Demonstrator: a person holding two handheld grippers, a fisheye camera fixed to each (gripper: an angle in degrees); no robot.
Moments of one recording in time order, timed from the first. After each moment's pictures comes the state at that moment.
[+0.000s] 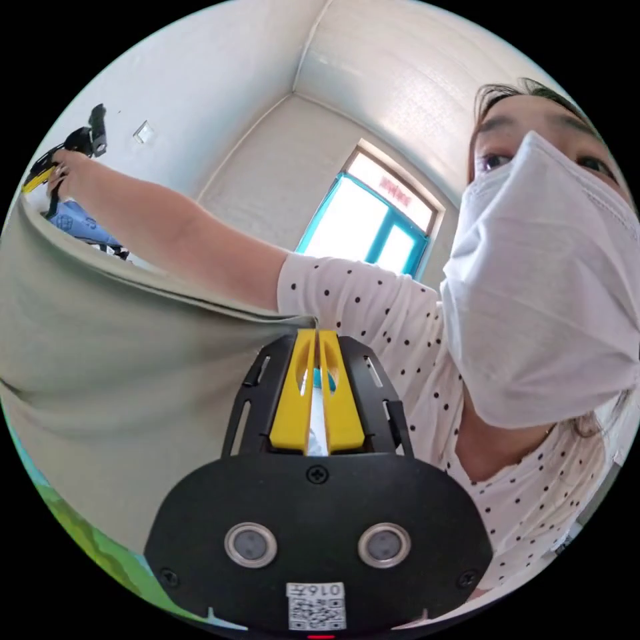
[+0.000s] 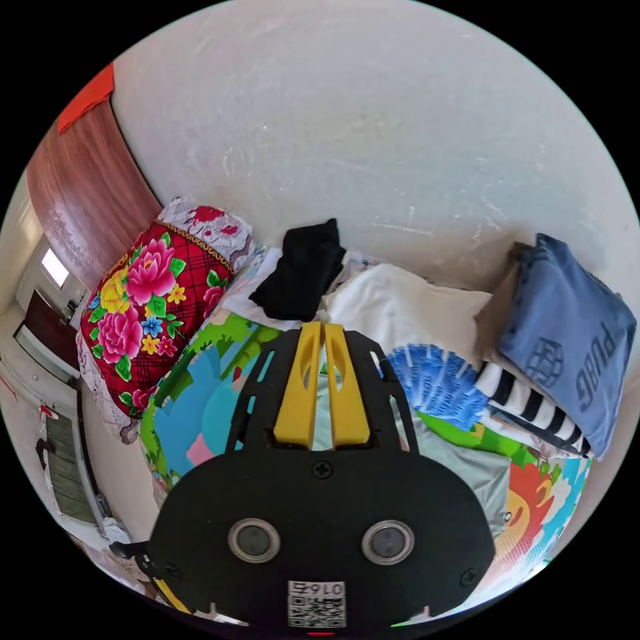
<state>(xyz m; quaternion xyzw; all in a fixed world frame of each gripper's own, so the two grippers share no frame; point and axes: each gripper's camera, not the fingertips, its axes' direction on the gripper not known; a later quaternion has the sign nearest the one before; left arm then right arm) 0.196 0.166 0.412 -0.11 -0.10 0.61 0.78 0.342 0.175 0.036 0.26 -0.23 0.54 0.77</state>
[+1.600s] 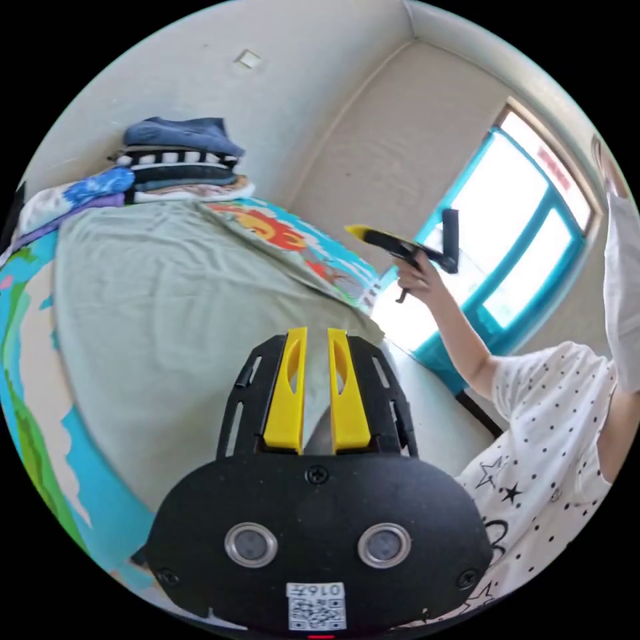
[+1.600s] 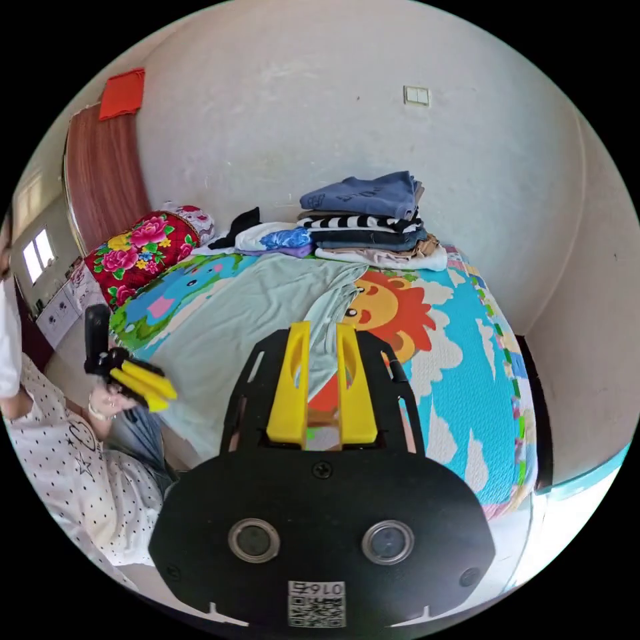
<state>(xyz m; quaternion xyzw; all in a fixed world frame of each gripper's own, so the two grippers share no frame) -0.008 0.059 0.565 0.03 -0.43 0.47 0.77 -0.210 0.901 -0.237 0.29 -0.08 0.60 0.74</state>
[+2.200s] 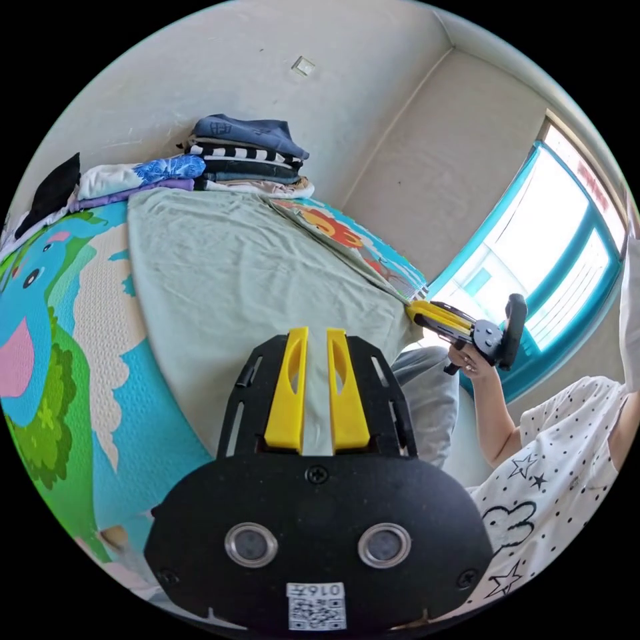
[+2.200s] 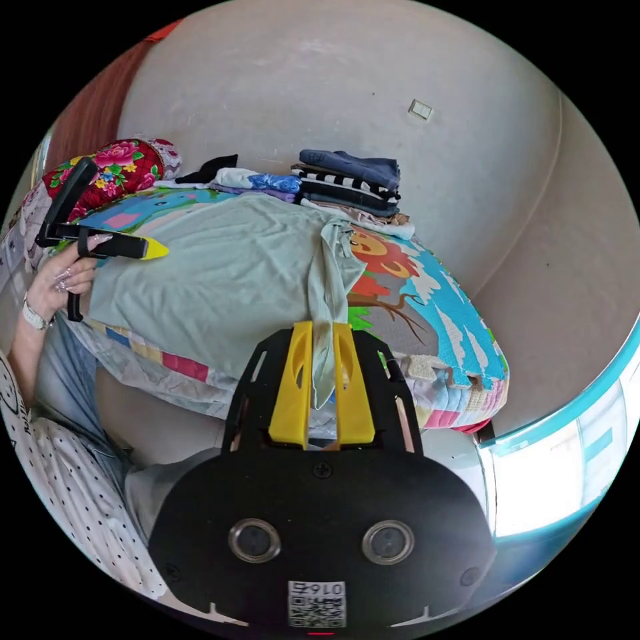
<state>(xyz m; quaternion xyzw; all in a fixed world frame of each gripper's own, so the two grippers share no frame) -0.007 0.086 0.513 0.06 -0.46 0.44 0.77 -0.372 0.842 -0.364 0.13 0.04 0.61 0.78</state>
